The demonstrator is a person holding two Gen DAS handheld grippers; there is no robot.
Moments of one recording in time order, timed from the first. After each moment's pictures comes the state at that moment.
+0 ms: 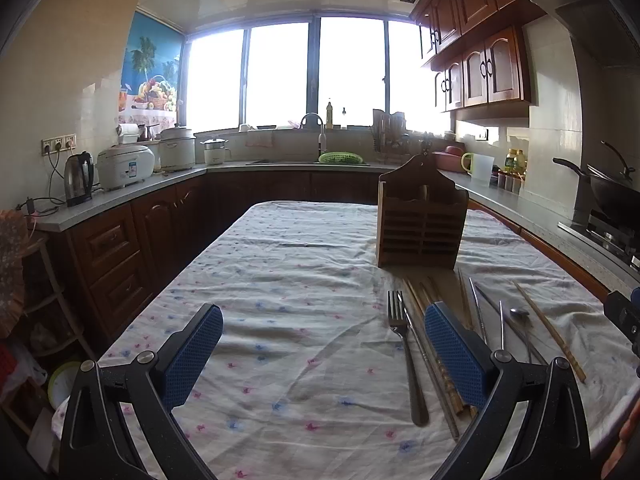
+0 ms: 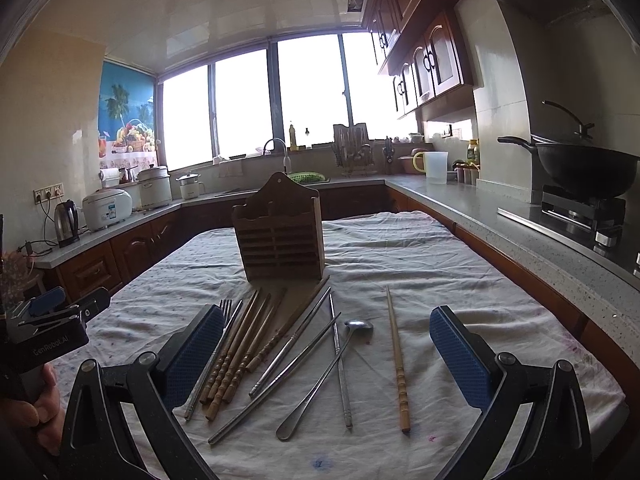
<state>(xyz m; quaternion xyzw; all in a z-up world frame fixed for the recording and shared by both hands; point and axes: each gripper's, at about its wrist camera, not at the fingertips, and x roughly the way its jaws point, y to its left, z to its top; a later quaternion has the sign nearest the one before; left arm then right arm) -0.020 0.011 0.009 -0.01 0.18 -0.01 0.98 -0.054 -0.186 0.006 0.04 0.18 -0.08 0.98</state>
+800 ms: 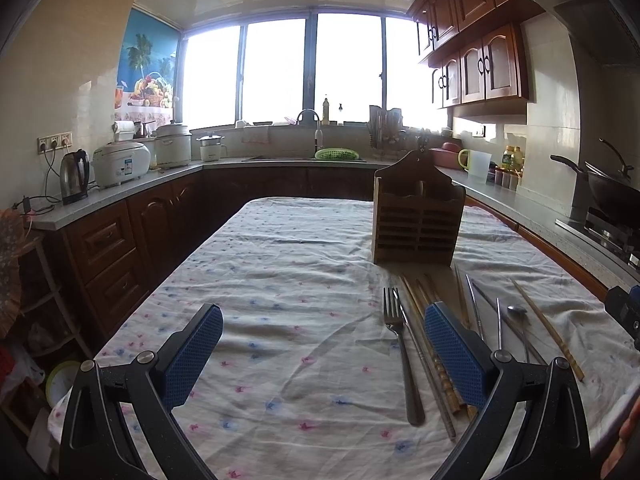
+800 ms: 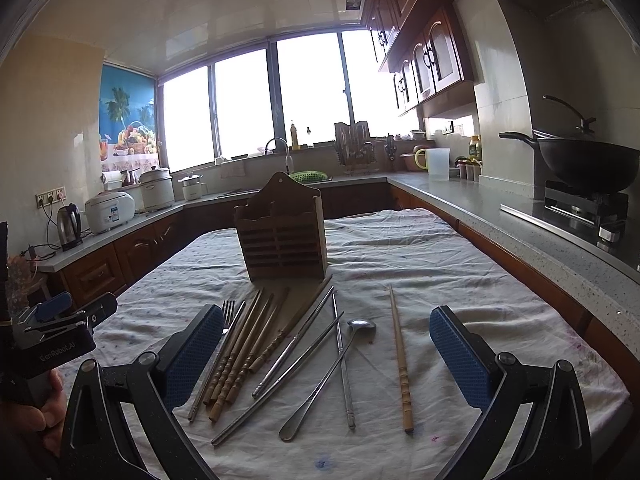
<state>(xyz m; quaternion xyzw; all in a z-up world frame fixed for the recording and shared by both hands) -0.017 0.008 0.006 -0.02 0.19 -0.01 0.98 -0.053 -0.188 0.004 0.05 0.18 -0.08 0.98</state>
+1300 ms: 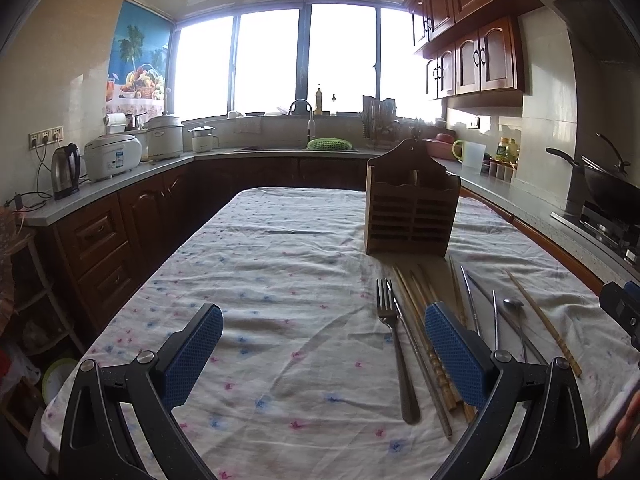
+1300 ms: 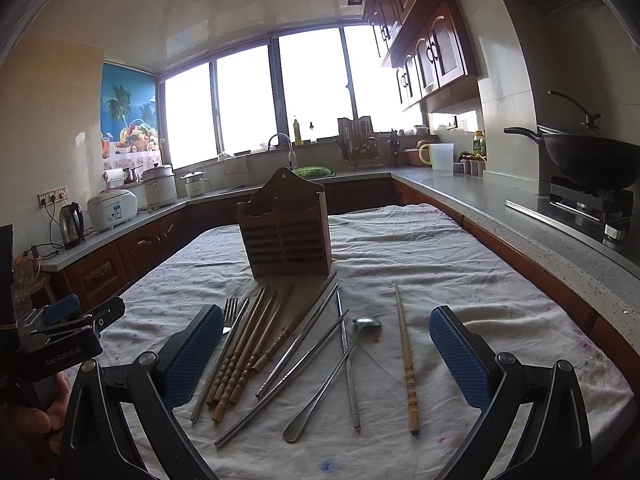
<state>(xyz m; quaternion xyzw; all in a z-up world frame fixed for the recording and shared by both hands) -0.008 0.005 0.004 -0.01 0.21 -0.02 0.98 -0.046 -0.186 0.003 0.05 0.19 -0.07 0.98</state>
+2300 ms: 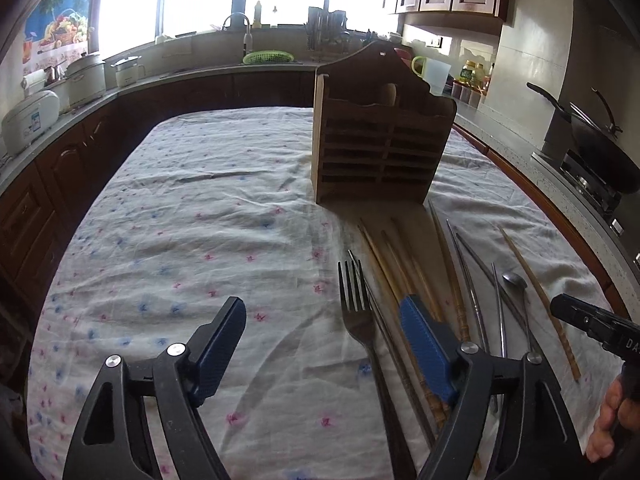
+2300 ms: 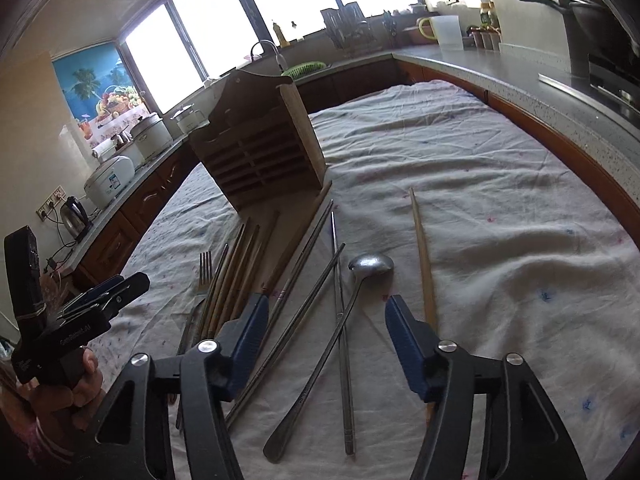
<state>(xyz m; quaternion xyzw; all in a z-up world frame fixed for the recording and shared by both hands) 0.143 -0.004 0.004 0.00 0.38 -0.14 0.91 0.047 -0.252 -0.043 0.18 0.39 -0.01 0.90</state>
